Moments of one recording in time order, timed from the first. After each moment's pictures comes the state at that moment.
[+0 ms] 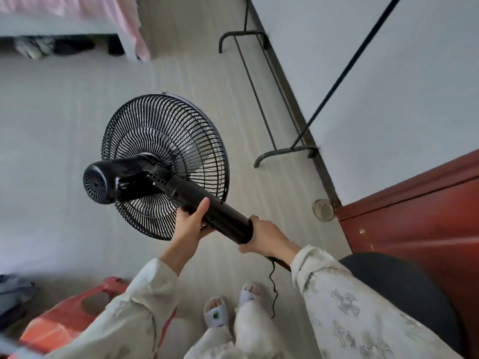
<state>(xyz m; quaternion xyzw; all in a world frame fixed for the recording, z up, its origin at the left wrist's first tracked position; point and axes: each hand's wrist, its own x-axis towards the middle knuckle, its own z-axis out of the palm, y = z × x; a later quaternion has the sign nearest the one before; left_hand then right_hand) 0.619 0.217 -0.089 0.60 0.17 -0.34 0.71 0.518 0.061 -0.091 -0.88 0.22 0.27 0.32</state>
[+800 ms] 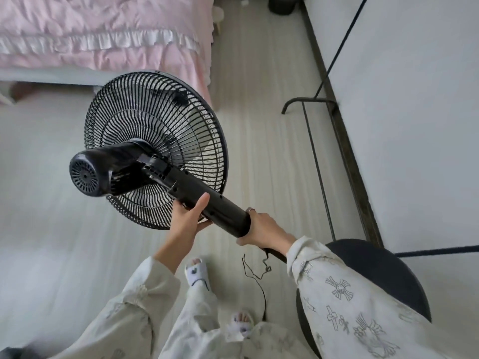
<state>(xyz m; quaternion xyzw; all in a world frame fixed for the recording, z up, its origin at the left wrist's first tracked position) 1.123 0.199 -0.055 0.62 0.18 -0.21 0.74 1.070 0.018 -0.074 -0.91 0.10 0.26 0.32</state>
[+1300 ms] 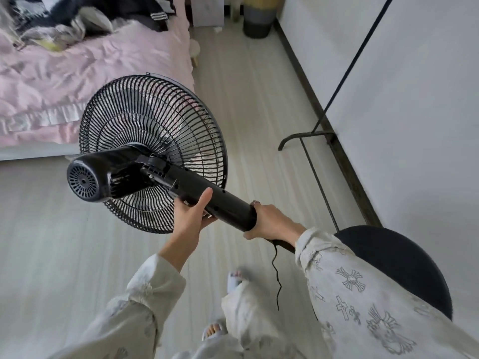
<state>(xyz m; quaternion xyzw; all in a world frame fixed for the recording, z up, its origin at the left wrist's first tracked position) 1.522 0.124 -0.032 0.60 0.15 -0.23 0.75 1.451 -0.059 -0.051 -0.92 0.13 0.23 0.31</state>
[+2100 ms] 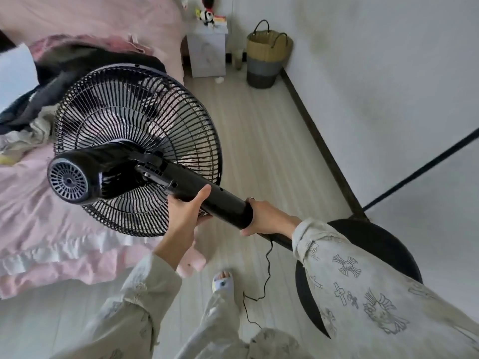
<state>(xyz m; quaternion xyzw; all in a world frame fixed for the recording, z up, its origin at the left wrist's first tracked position) 2.108 -0.137 -0.002 0.63 0.13 -0.20 0.74 2.049 -0.318 -0.034 -0.92 0.09 0.21 0.32</state>
